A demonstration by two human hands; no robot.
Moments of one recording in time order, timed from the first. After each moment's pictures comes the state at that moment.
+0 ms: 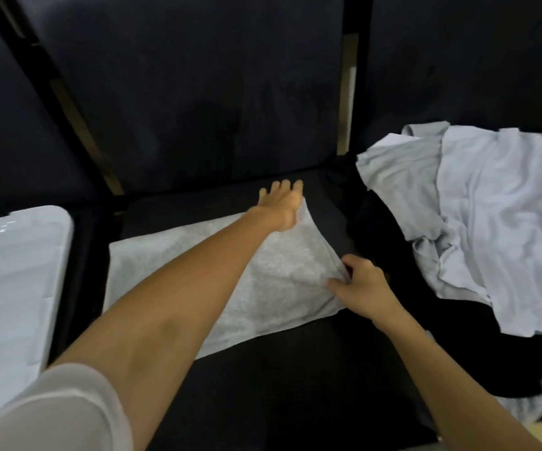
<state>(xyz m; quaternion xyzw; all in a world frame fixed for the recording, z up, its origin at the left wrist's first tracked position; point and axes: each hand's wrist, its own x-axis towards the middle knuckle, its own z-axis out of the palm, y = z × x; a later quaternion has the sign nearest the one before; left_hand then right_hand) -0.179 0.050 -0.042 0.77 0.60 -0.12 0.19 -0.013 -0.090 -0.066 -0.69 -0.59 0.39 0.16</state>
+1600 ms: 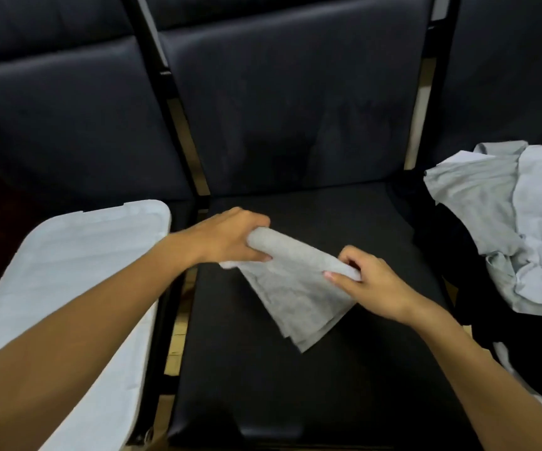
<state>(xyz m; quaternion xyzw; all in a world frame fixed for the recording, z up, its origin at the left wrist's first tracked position) -0.370 -0.089 0.076 0.78 0.57 -0.01 0.25 -0.093 -0.108 0.004 -0.50 -0.73 0.44 0.15</state>
